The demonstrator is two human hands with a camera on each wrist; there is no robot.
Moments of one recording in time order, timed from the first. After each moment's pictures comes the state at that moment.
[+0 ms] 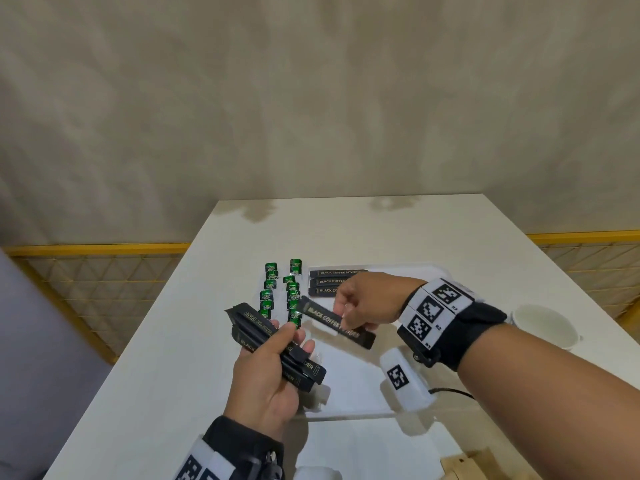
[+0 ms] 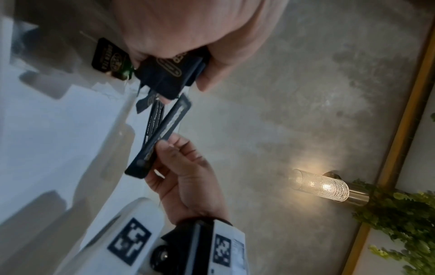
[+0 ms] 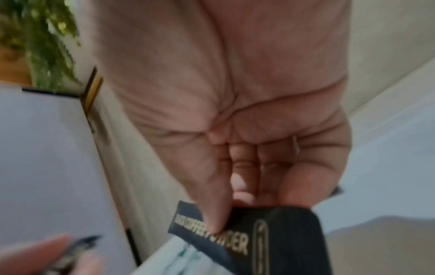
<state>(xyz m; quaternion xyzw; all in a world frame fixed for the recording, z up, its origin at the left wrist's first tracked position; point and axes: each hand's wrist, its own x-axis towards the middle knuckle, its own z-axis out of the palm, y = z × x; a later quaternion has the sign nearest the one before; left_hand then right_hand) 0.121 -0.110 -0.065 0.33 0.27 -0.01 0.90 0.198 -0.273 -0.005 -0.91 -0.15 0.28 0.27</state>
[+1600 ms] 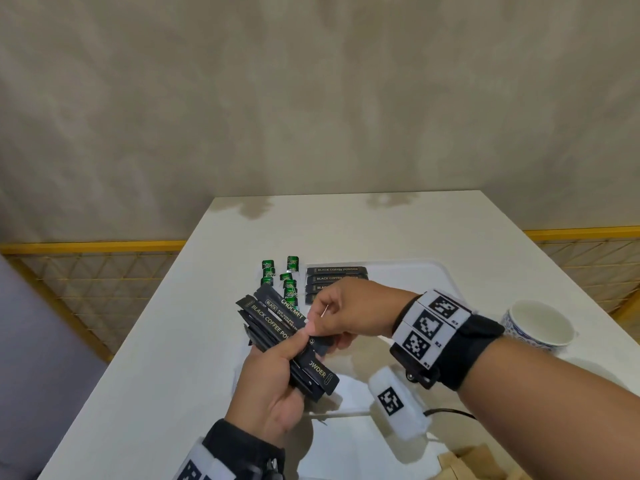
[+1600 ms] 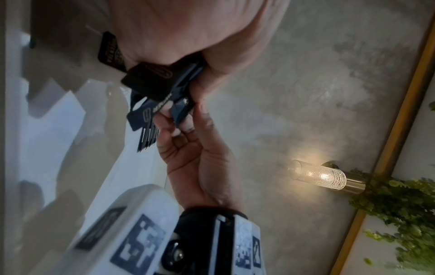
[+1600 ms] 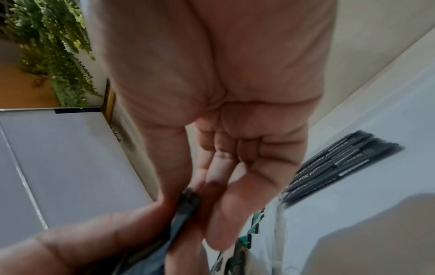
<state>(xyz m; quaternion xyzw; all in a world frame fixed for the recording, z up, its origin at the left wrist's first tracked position) 0.110 -0.121 -0.054 0.40 0.26 -0.05 0.88 0.178 -0.257 -0.010 -0.82 -0.17 0.31 0.45</state>
